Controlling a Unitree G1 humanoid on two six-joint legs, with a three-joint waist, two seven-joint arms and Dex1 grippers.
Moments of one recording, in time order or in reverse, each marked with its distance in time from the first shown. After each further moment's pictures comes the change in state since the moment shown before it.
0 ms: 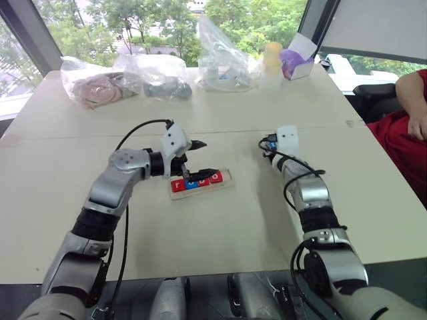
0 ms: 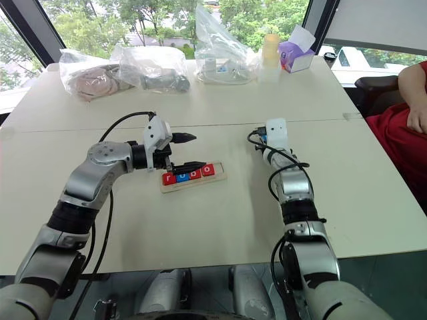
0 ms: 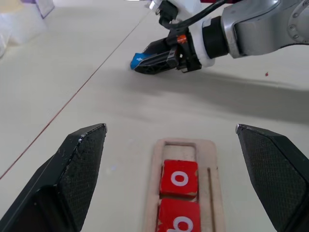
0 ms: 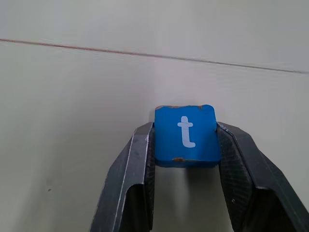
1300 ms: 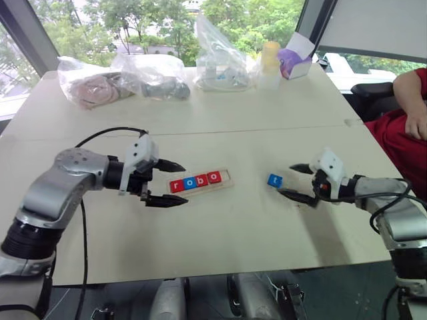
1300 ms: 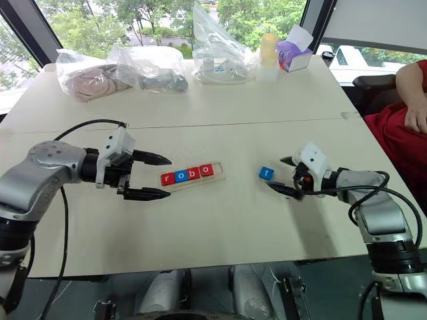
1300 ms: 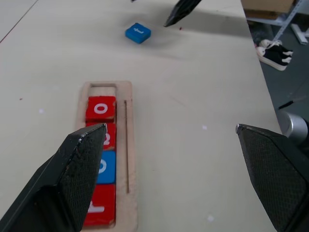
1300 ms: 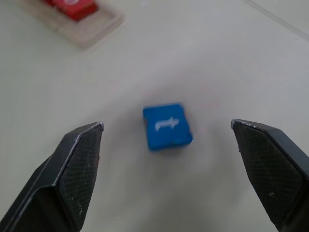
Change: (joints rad) left arm 0.101 0.369 0.112 -0.235 -0.217 0.232 -0.274; right arm 0.300 -0.584 0.073 -0.222 0.220 -0.243 1.047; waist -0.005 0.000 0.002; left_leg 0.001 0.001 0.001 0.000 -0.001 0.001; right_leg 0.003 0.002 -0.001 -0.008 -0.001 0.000
